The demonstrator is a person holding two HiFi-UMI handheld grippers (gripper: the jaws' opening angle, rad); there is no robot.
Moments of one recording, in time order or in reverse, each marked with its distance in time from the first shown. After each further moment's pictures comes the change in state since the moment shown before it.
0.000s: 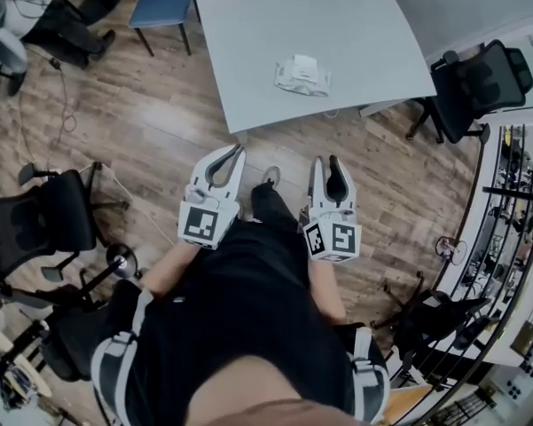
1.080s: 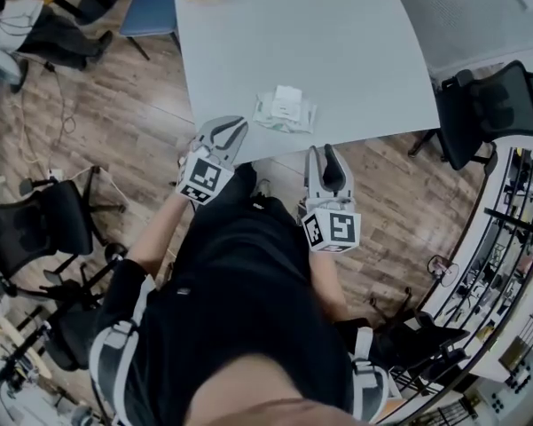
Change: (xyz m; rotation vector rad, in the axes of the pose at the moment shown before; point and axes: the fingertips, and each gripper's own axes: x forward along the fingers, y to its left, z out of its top) left arm 0.273 0.062 -0.064 0.257 0.308 -0.170; right arm 0.194 -0.132 0.026 0.018 0.086 0.106
